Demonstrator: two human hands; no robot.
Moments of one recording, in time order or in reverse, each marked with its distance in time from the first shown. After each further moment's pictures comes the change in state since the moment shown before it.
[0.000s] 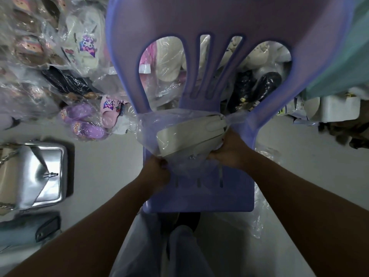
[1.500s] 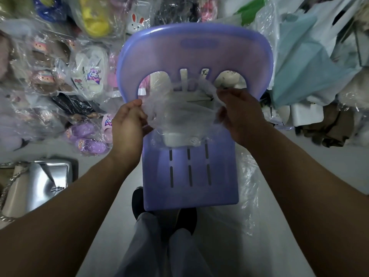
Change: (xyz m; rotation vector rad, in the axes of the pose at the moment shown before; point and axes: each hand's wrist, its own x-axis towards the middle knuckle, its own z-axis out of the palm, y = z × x) left_hand -0.065 0.130 -0.090 -0.868 0.280 0.211; right_hand -0.054 -0.125 -0.093 0.970 0.506 0.191
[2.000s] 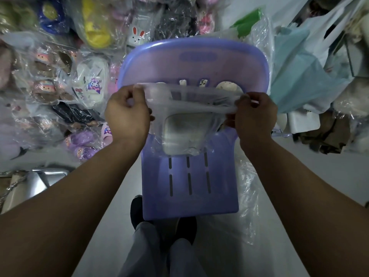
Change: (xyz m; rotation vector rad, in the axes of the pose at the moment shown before) left_hand 0.007 0.036 0.028 0.306 0.213 0.435; right_hand -0.006 -0.009 -0.012 -0.229 0.363 -0.348
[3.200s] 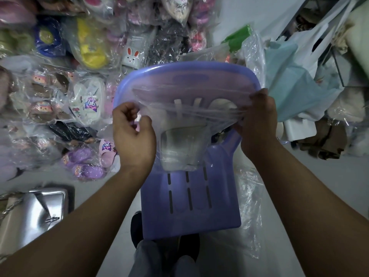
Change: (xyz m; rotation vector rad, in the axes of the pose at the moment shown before) left_hand -0.005 -0.011 0.014 -0.062 -0.032 0.085; right_hand 0.021 -0.027 0.000 0.269 -0.033 0.080
